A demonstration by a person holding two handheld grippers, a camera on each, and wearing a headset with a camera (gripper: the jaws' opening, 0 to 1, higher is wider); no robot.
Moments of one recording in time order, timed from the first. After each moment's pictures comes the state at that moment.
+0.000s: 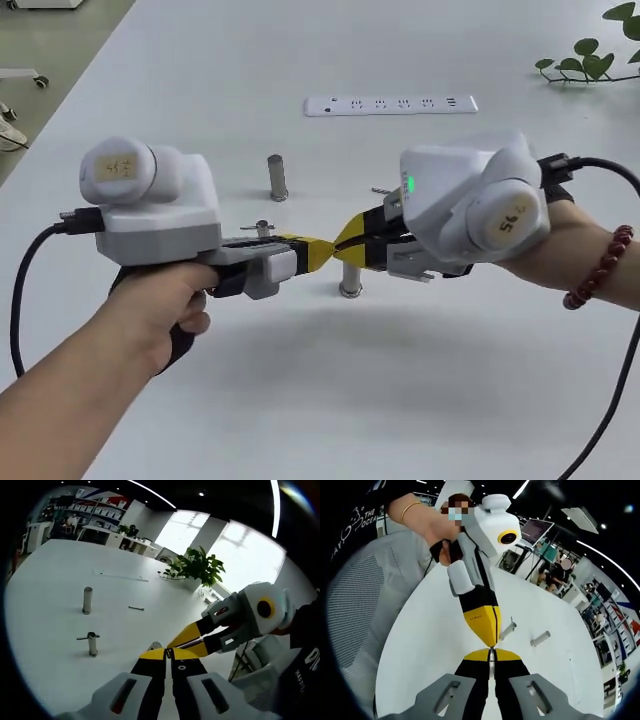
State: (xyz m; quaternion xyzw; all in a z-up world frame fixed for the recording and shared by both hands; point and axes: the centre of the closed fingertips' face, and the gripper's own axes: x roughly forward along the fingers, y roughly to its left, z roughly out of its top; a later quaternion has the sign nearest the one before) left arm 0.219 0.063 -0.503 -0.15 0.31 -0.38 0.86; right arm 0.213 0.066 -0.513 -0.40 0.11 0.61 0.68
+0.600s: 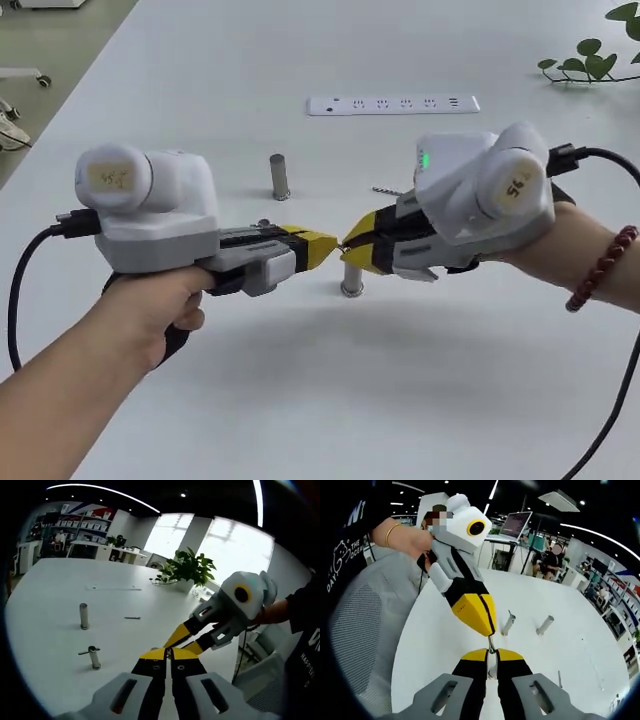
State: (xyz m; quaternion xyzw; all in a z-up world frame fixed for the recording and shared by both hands) left arm 0.219 0.062 -0.494 -0.11 0.26 -0.41 0.87; right arm 0.216 0.058 -0.520 -0.27 0.19 0.60 0.73
